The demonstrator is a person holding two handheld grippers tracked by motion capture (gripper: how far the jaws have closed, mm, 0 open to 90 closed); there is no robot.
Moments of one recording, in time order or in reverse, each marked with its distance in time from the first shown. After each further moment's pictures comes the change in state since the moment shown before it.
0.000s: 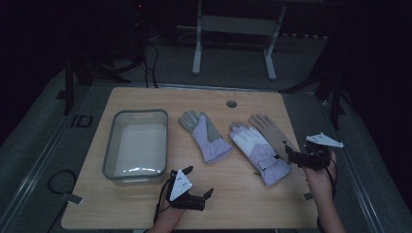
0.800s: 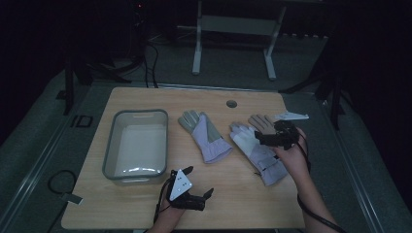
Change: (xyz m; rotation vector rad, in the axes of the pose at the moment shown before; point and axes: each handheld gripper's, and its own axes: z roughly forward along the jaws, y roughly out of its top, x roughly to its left) left arm 0.000 0.000 0.000 0.003 -0.005 -0.002; right arm 0.060 0.067 0.049 0.048 0.225 -0.084
